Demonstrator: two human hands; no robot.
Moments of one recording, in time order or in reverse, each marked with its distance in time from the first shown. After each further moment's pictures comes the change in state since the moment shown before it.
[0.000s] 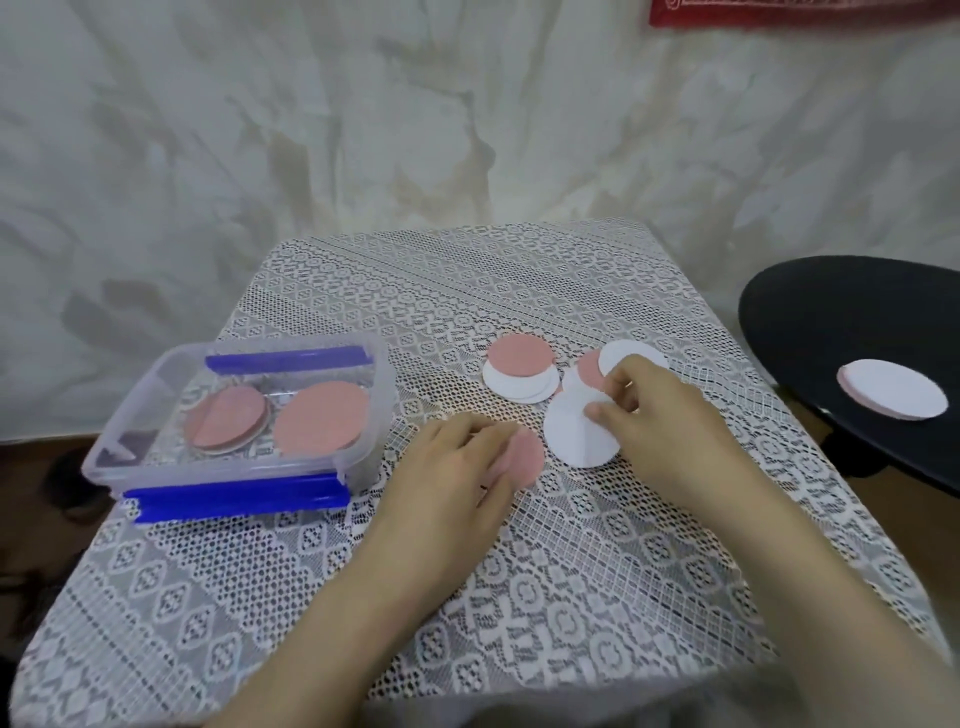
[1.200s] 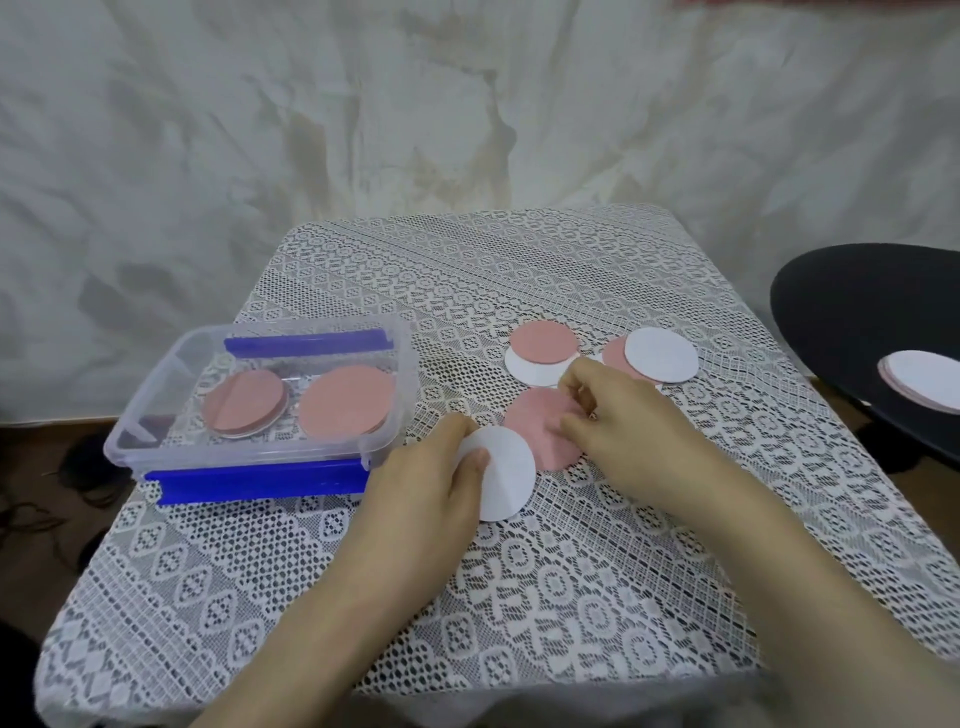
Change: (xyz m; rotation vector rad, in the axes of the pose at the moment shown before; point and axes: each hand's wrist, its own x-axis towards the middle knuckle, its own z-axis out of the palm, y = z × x) left_hand -0.019 -0.007 -0.024 -0.293 -0.033 -0.293; right_hand 0.002 -0.023 0.030 0.012 -0.154 -0.183
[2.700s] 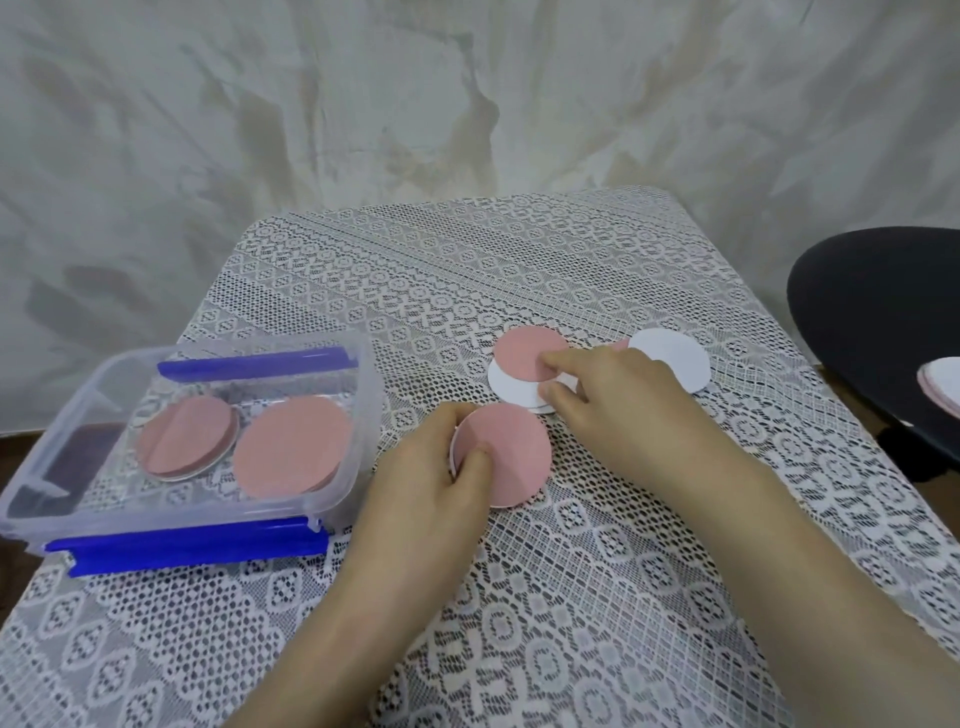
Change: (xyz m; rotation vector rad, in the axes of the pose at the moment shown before) left_hand 0.041 0.014 0.018 -0.217 0.032 -0.172; right_hand 0.054 0.021 -0.004 -0.256 0.058 -0.076
